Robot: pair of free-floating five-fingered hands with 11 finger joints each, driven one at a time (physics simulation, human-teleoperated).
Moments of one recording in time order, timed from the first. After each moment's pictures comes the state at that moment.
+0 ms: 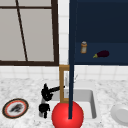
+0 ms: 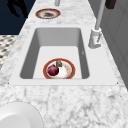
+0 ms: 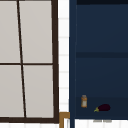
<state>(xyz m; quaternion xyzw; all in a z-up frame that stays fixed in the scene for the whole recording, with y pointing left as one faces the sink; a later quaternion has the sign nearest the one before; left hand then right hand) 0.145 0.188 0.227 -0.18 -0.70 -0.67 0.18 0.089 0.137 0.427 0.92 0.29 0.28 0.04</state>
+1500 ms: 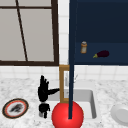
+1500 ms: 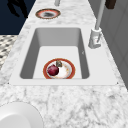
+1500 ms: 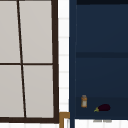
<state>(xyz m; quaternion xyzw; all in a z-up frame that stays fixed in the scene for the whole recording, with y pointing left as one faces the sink) 0.145 0.188 0.227 -0.18 -0.70 -0.67 0.18 0.094 0.164 0.393 0.94 0.33 -0.02 -0.02</state>
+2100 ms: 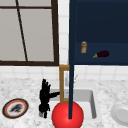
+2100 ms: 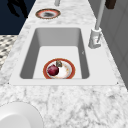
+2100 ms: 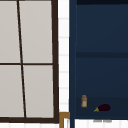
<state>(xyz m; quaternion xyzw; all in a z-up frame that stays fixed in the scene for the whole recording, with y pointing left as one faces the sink) 0.145 0.188 0.227 -0.18 -0.70 -0.67 0.18 0.098 0.158 0.358 0.94 0.33 -0.04 -0.03</state>
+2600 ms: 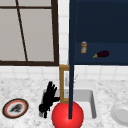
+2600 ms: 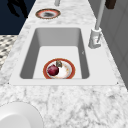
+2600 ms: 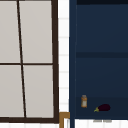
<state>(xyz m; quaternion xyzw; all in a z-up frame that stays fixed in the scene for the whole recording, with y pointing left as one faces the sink) 0.145 0.188 0.227 -0.18 -0.70 -0.67 0.18 0.080 0.139 0.346 0.93 0.35 -0.07 -0.11</state>
